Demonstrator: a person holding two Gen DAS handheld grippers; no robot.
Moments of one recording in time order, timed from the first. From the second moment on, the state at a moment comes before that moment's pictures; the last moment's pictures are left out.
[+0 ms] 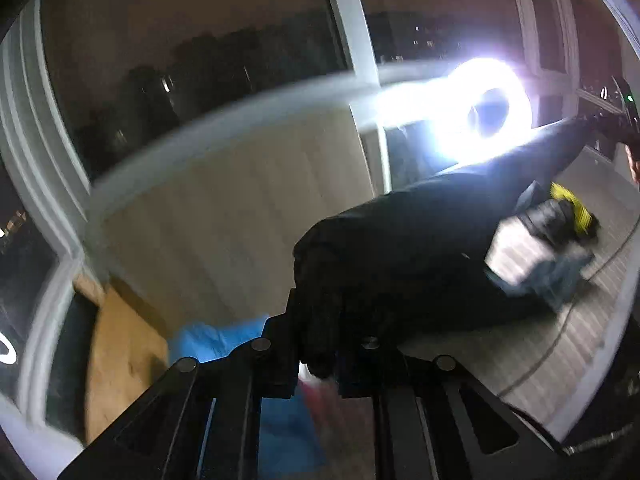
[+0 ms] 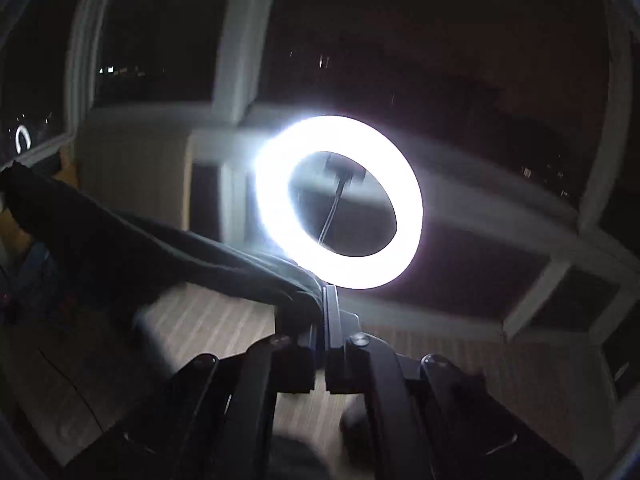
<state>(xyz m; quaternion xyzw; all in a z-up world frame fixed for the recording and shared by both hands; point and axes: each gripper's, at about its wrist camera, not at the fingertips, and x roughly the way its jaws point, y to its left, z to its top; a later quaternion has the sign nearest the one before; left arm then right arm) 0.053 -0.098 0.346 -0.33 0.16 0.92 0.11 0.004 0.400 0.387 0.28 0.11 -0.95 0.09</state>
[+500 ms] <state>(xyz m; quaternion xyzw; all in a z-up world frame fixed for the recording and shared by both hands) 0.216 -0.112 0.054 -0.51 0.06 0.83 0.22 0.177 0.408 0.092 0.55 0.03 -0.83 -0.01</state>
